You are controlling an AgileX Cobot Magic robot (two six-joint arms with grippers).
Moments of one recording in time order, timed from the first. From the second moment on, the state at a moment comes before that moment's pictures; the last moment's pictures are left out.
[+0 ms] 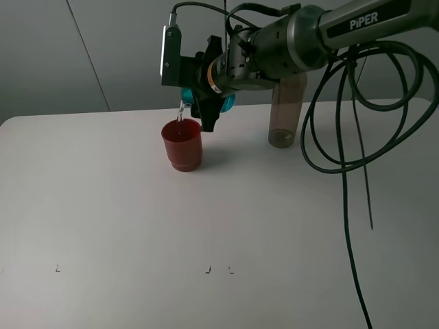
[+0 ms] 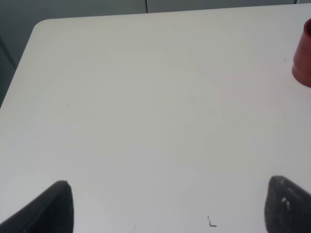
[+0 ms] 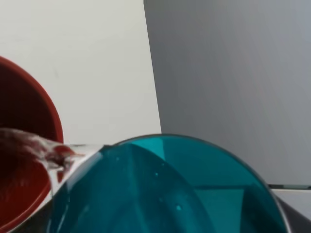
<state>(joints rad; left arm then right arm) 0.01 0.00 -0.51 0.02 1.09 0.01 0.67 2.13 -1.48 -1.07 0.17 0.04</state>
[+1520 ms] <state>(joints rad) 0.01 0.00 -0.51 0.02 1.09 0.00 0.69 2.13 -1.48 -1.32 0.19 0.03</state>
